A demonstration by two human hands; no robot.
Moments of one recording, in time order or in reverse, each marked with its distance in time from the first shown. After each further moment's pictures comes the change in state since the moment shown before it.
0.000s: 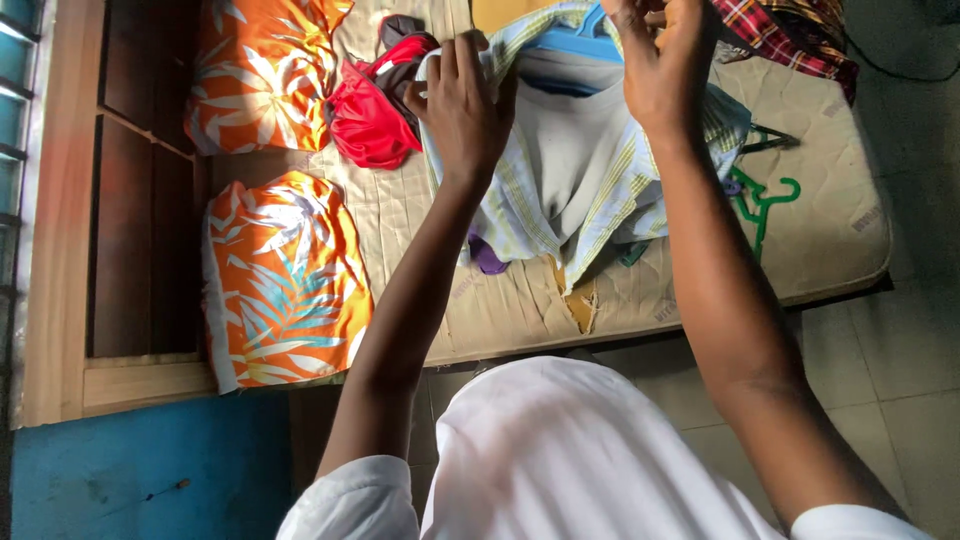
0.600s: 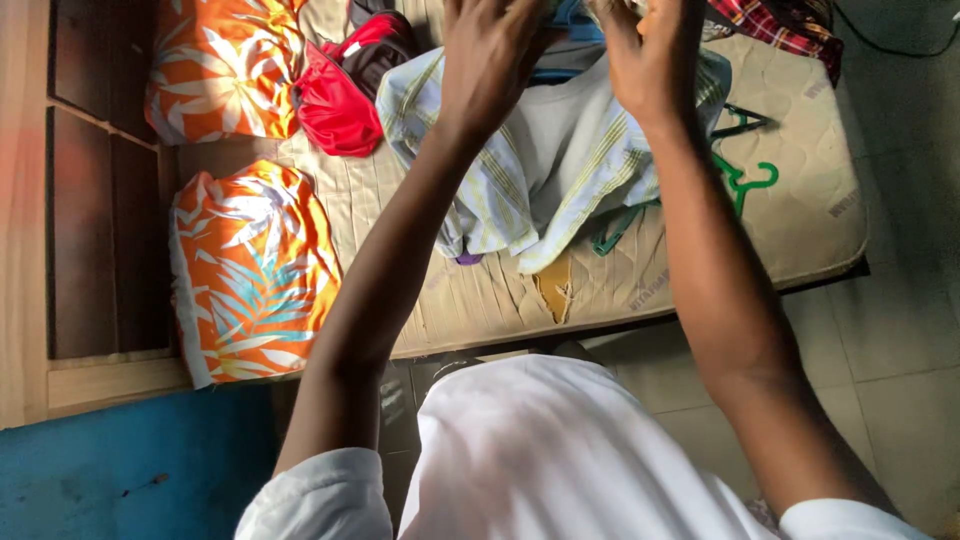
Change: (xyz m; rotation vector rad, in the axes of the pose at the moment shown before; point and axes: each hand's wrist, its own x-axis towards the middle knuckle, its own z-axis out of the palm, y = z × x) left_hand 0.032 0.038 0.024 -0.332 -0.088 0.521; right_hand -0.010 0.025 -0.034 -0.037 -0.069 -0.108
